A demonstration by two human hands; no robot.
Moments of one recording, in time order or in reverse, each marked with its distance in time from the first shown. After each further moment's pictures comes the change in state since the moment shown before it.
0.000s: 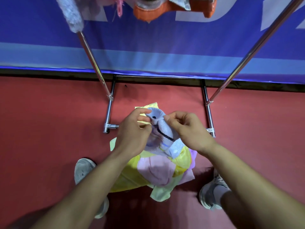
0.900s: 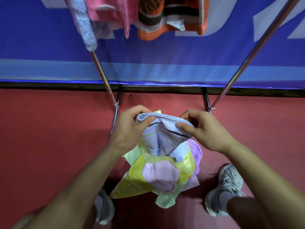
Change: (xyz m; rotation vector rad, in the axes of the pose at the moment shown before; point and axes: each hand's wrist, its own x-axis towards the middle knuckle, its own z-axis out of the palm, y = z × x) left_hand 0.006 0.012 -0.033 -0.080 -0.008 0.390; right_hand -0.018 -0.016 -0.045 -0.368 -0.016 -0.259
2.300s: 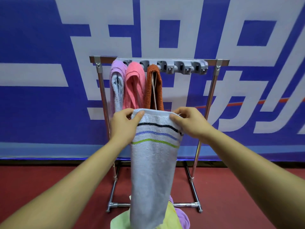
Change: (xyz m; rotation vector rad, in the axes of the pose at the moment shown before) left_hand -0.018 0.307 -0.102 0.019 0.433 0.266; right_hand -0.083 -0.310 -0.157 -0.142 0.415 -0.125
